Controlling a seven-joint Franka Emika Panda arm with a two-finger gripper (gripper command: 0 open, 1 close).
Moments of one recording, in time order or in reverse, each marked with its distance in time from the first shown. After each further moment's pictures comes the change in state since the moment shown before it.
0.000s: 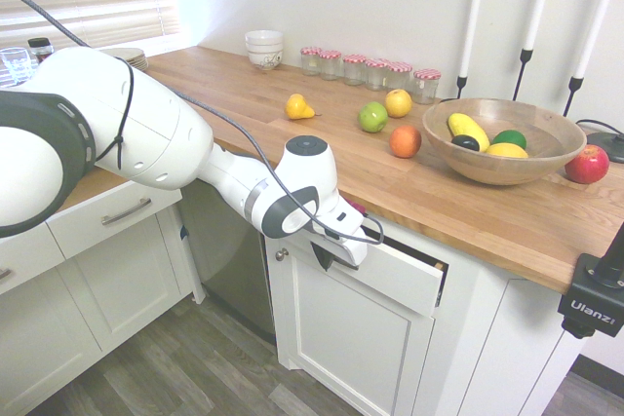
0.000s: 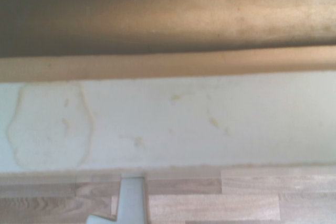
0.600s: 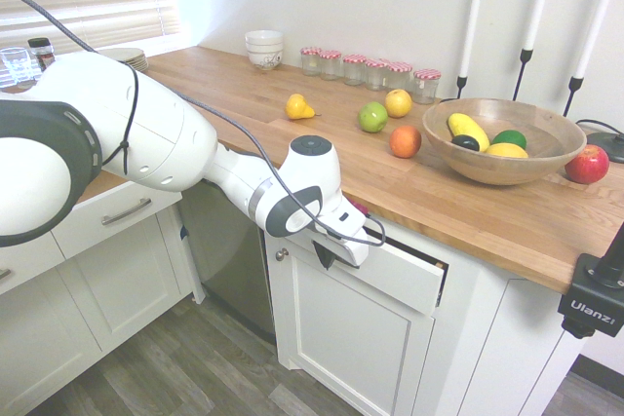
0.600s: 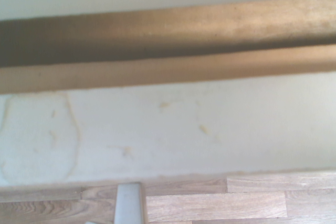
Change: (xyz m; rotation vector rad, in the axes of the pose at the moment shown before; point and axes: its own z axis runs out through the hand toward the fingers) arm 0.004 0.000 0.001 0.002 -0.018 0.028
